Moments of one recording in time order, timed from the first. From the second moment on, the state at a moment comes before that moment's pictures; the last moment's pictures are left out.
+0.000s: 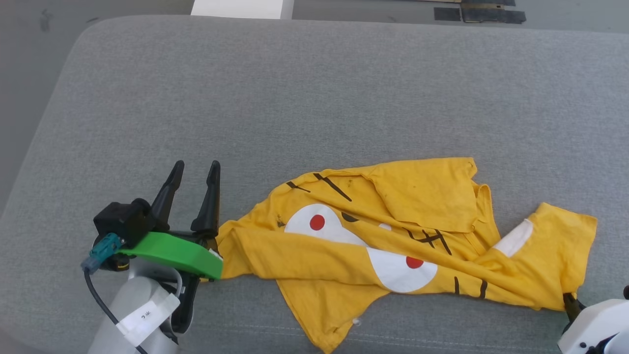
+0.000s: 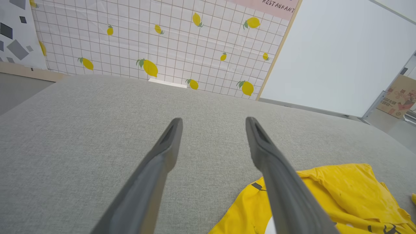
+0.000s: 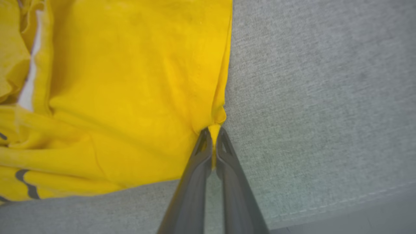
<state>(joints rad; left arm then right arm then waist) -0.27 0.21 -0.19 0.23 -0.48 -0.13 -0.26 0.01 -0.05 -0.42 0.22 0.31 0.13 0.45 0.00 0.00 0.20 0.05</state>
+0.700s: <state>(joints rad) -0.70 0.24 -0.67 0.39 -0.55 -0.13 0.21 -0.14 -0.05 -0.42 0.11 0.37 0.13 0.23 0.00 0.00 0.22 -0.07</state>
